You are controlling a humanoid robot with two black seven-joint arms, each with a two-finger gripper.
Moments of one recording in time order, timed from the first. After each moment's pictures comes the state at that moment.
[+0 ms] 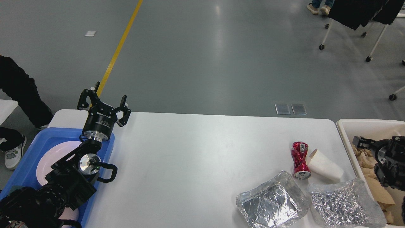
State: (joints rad) left arm -0.74 0.07 -0.78 -0.17 -0.08 -0.66 -0.54; right arm 0.77 -0.36 -1.26 0.05 0.02 -0.01 0.04
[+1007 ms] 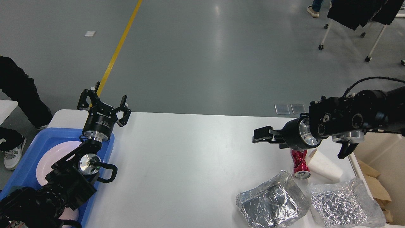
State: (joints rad) left arm -0.74 0.07 -0.78 -0.17 -0.08 -0.66 -0.54; right arm 1.82 -0.28 -1.21 1.48 -0.10 0.06 0.21
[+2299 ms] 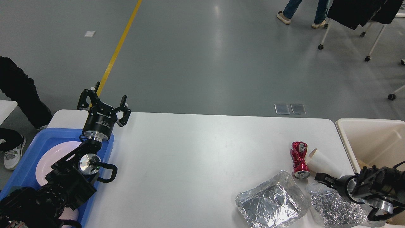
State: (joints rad) left arm -0.74 0.07 -0.78 -0.17 -0.08 -0.66 -0.54; right arm 1.09 -0.39 -1.27 0.97 0.06 -0.16 0.19
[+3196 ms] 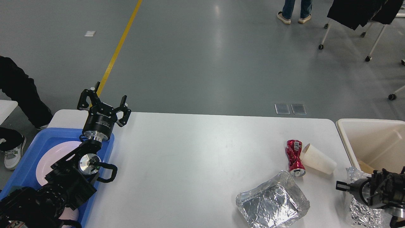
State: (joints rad) left arm -0.74 0.07 -0.78 -0.17 -0.08 -0.66 -0.54; right arm 1.09 -0.40 -1.44 0.97 -0.05 -0.27 0.20
